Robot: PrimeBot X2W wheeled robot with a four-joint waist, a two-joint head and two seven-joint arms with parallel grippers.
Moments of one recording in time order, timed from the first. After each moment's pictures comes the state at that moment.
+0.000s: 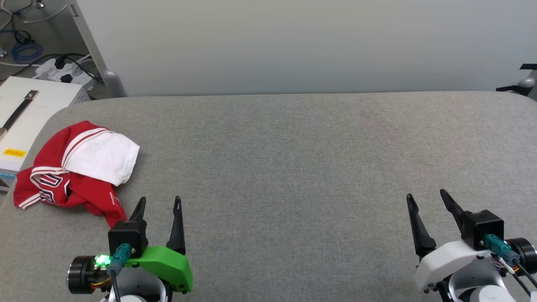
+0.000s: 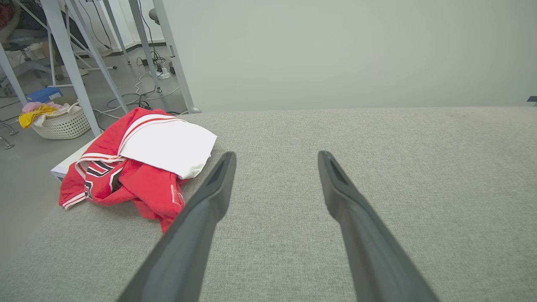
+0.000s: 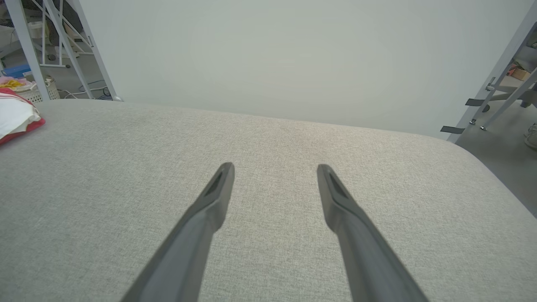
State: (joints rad) left arm 0.02 0.05 0.00 0.02 -0.03 0.00 -0.02; right arm 0.01 -0.05 -0.01 0.01 0.03 0.13 -0.02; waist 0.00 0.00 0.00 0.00
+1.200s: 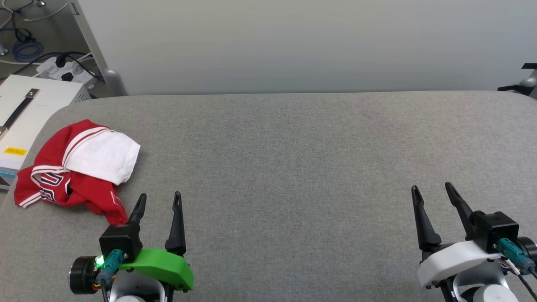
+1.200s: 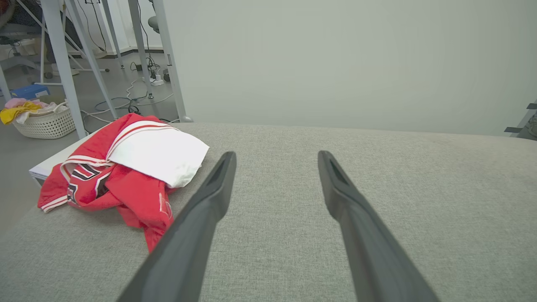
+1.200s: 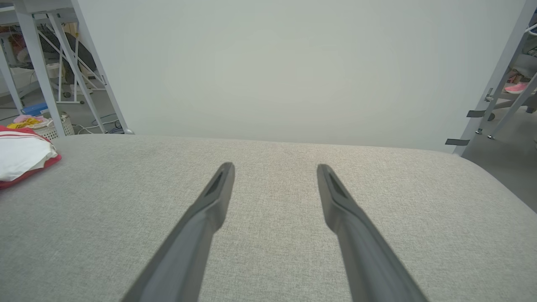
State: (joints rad) left arm 0.02 0.05 -0.01 0.02 -0.12 -0.02 -0.10; right arm 0.01 -0.05 -0.01 0.00 0.09 0.13 -0.10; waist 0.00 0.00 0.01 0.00
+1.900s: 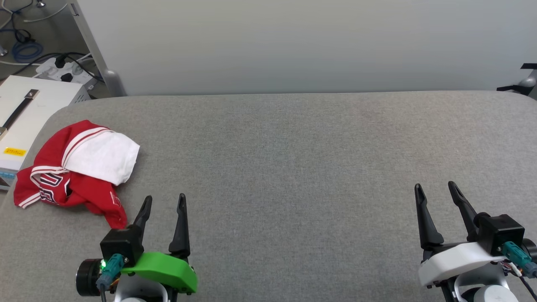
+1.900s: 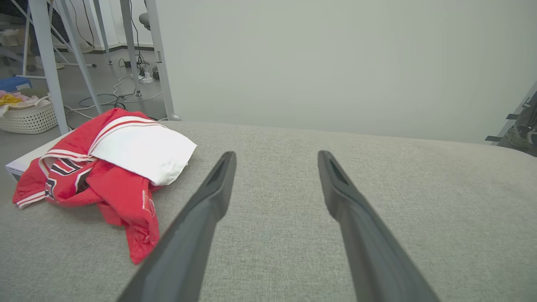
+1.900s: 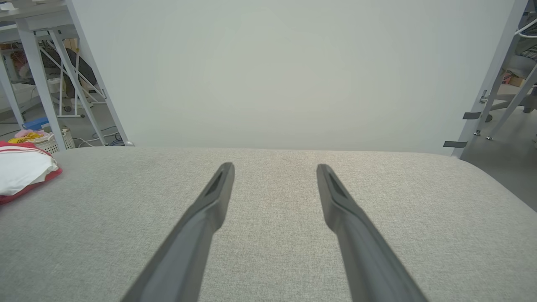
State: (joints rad) left arm 0.02 0.05 -0.02 0.05 -0.17 -0.04 -0.14; right arm 0.01 -0.05 -0.01 0.01 0.12 0.13 -0.14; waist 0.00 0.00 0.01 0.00
